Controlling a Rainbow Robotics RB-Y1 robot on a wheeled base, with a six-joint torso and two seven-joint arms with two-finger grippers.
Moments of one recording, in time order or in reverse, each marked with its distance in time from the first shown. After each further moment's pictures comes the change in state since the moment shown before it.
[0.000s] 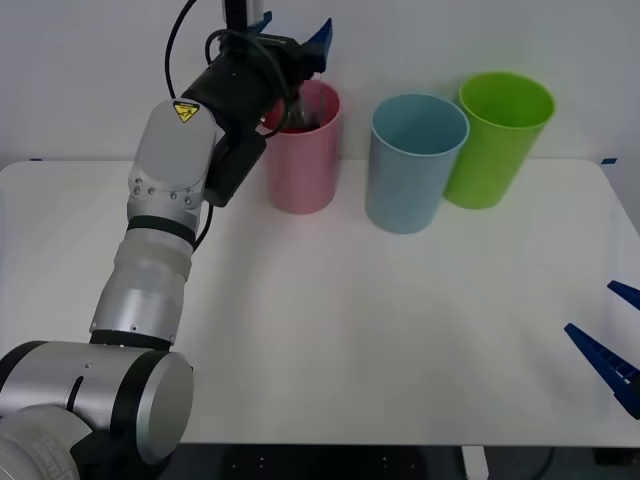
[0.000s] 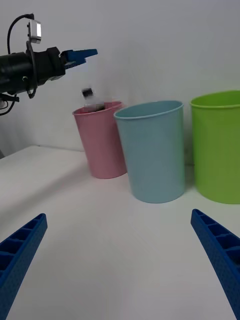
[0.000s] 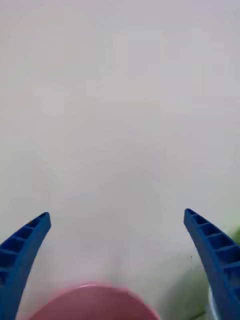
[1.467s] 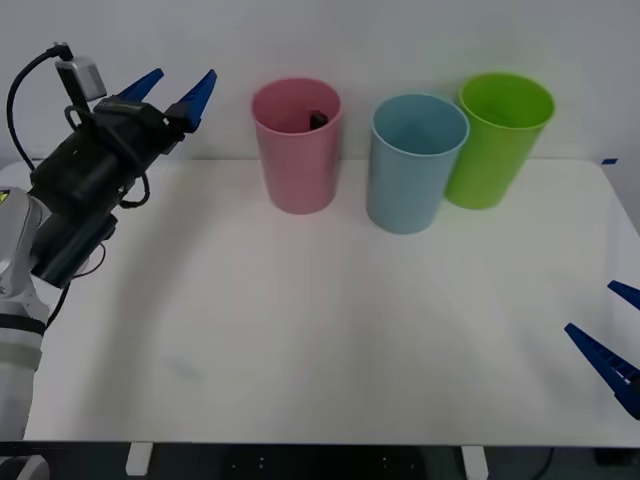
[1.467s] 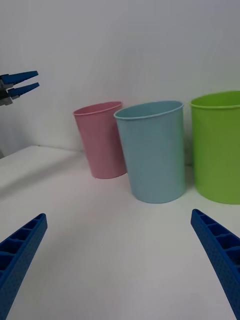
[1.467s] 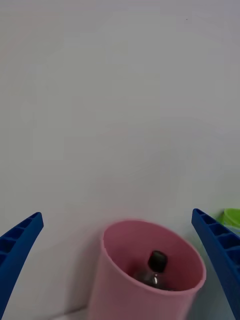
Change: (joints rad) right arm 0.000 0.000 0.000 0.000 0.000 0.000 0.000; left arm 0.435 0.339 -0.007 -0.294 0.648 -0.245 -0.106
